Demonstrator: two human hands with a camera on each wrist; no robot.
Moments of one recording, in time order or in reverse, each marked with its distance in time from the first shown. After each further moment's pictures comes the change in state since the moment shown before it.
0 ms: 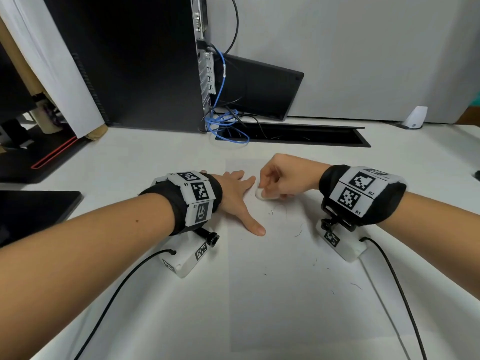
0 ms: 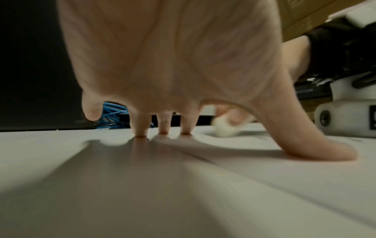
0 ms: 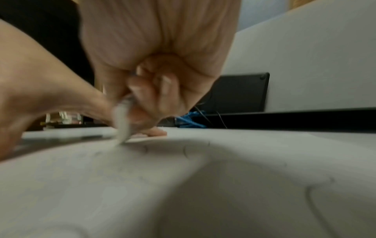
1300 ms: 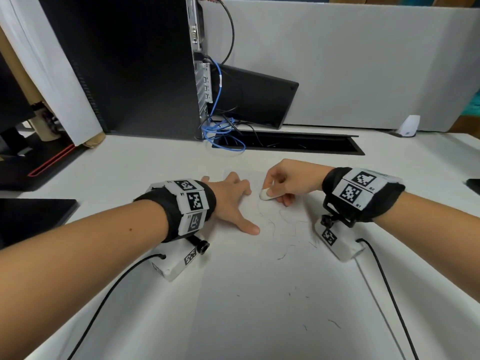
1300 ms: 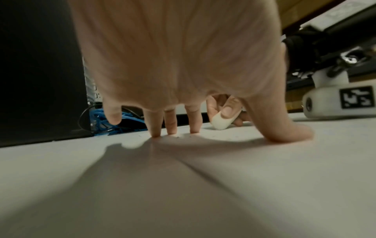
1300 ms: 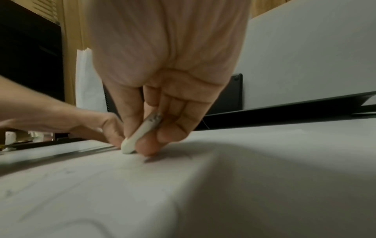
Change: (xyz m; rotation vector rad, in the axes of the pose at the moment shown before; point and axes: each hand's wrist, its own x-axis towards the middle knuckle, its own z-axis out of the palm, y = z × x) left_hand 0.000 0.001 -0.001 -0.057 0.117 0.054; right_hand 0.006 0.026 -0.013 0.057 -0.014 0.066
